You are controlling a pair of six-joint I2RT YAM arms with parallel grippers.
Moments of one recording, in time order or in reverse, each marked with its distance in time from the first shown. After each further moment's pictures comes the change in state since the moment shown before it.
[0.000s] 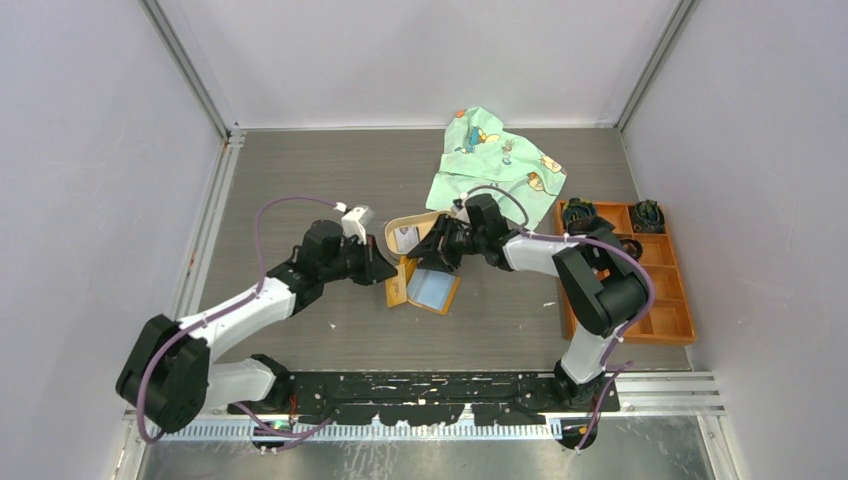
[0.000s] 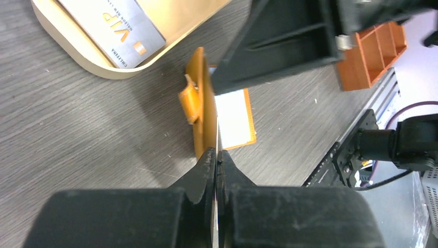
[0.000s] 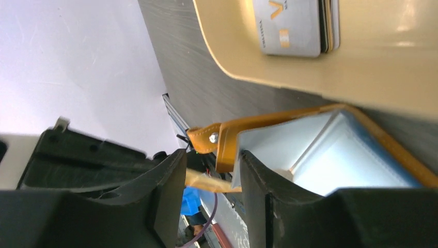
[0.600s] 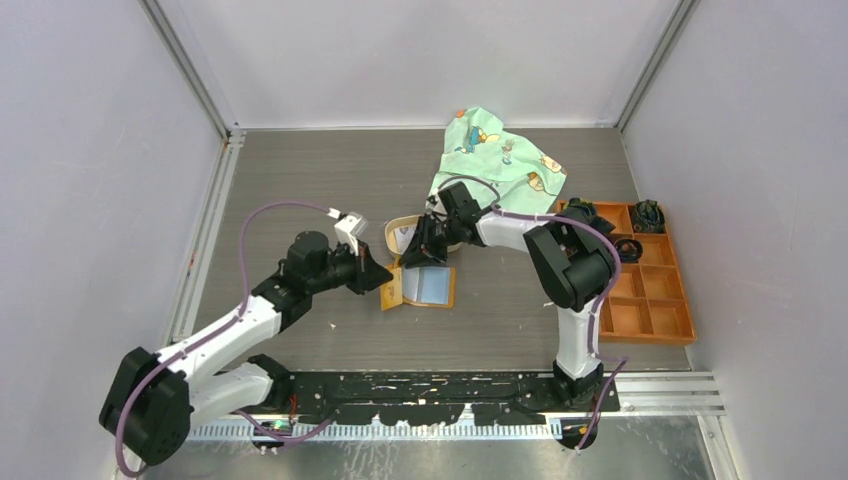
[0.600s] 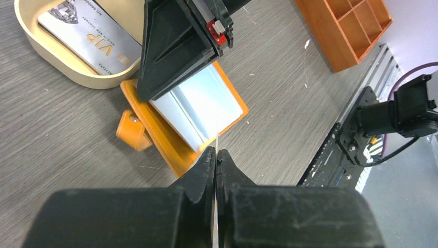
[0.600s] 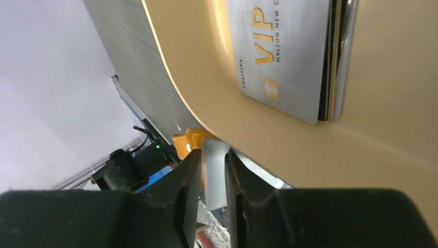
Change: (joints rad) left arm 0.000 -0.227 -0.090 0.002 0.043 0.111; right arm 0.038 0.235 0.321 -0.330 -0.011 -0.243
